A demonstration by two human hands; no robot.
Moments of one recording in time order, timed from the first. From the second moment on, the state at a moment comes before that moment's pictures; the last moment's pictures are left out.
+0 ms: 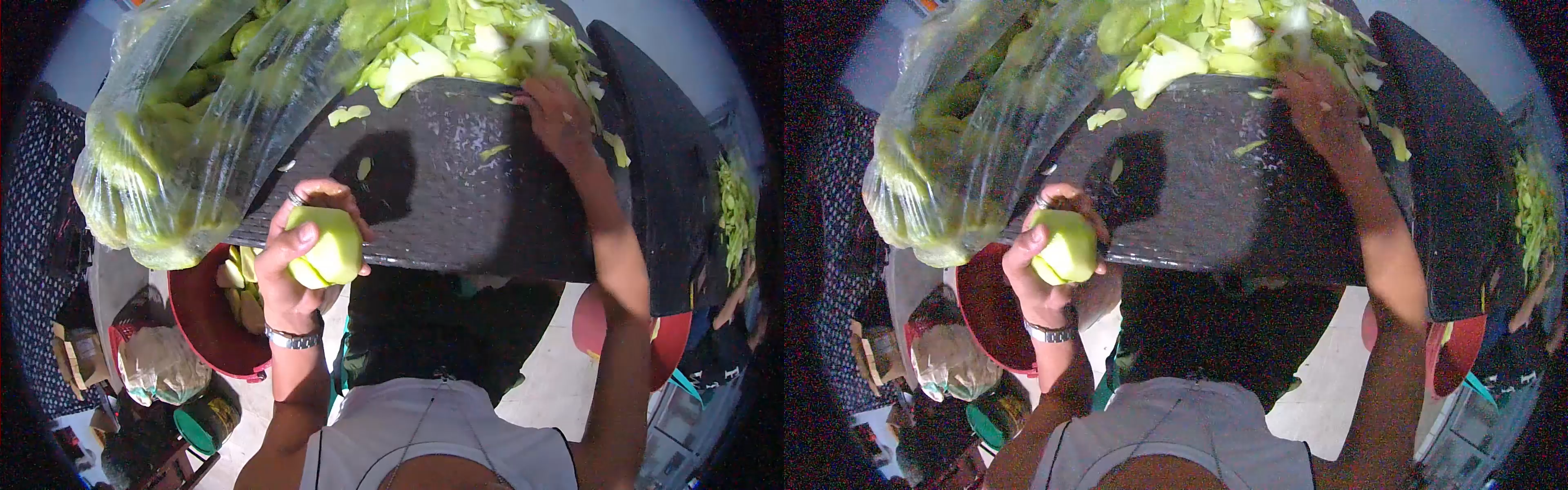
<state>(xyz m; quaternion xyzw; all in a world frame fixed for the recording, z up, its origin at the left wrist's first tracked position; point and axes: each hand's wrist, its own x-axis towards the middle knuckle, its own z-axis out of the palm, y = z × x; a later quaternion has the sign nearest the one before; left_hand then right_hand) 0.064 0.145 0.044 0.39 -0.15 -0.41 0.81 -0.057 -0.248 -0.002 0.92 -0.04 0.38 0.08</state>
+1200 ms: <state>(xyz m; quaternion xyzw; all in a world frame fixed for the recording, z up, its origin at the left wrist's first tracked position) 0.018 0.038 0.016 0.79 -0.40 0.09 0.46 -0.160 -0.035 0.049 0.87 -0.26 0.14 -0.39</state>
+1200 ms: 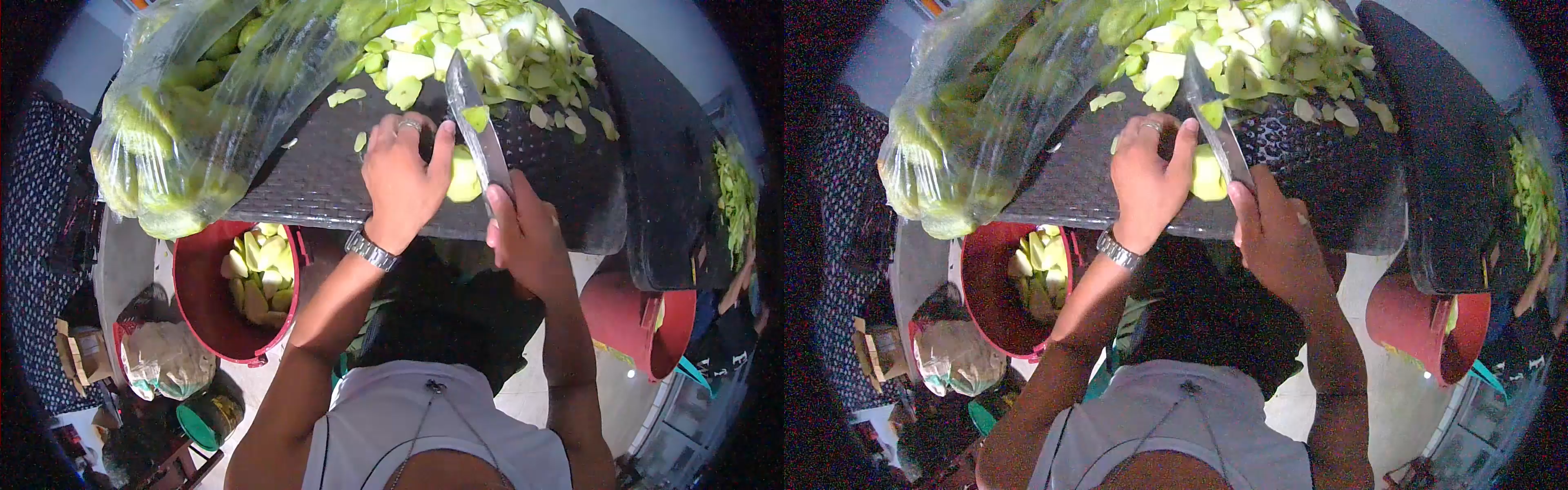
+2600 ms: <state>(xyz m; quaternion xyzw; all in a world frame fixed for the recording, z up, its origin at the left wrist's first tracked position) 0.035 0.055 0.023 0.65 -0.50 -0.04 0.57 -0.155 0.014 0.068 0.85 -0.41 0.10 -0.33</state>
